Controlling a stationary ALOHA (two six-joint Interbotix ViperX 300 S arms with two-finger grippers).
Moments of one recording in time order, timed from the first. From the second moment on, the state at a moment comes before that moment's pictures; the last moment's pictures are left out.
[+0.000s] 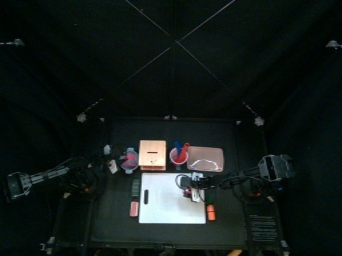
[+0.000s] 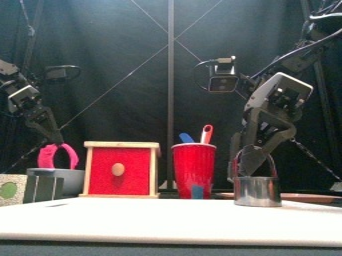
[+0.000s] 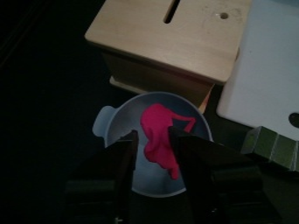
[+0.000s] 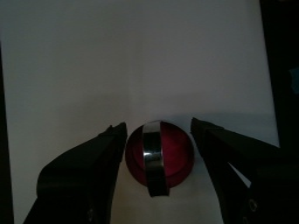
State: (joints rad) left arm 0.56 -0.79 1.25 -0.28 0.24 0.38; right arm 0.06 -0.03 0.81 0.06 0.12 0.12
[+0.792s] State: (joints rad) left arm 0.60 -0.79 1.31 -0.63 0.13 0.36; right arm 0.06 -0.03 0.81 0.07 0.12 0.12
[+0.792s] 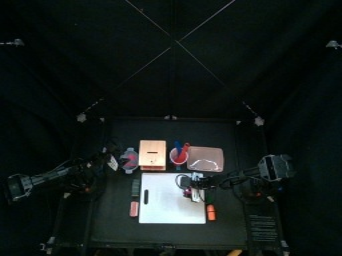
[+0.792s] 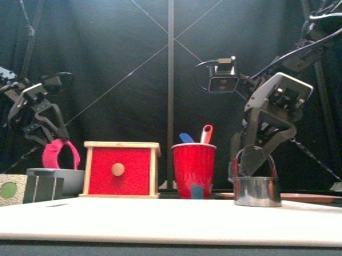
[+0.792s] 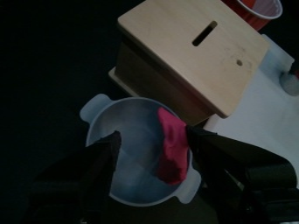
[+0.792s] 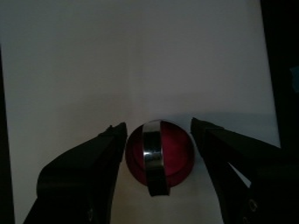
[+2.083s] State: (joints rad) left arm 0.65 -0.86 1.33 -0.86 0.15 0.35; right arm 0.05 -0.03 0.81 0.07 0.12 0.13
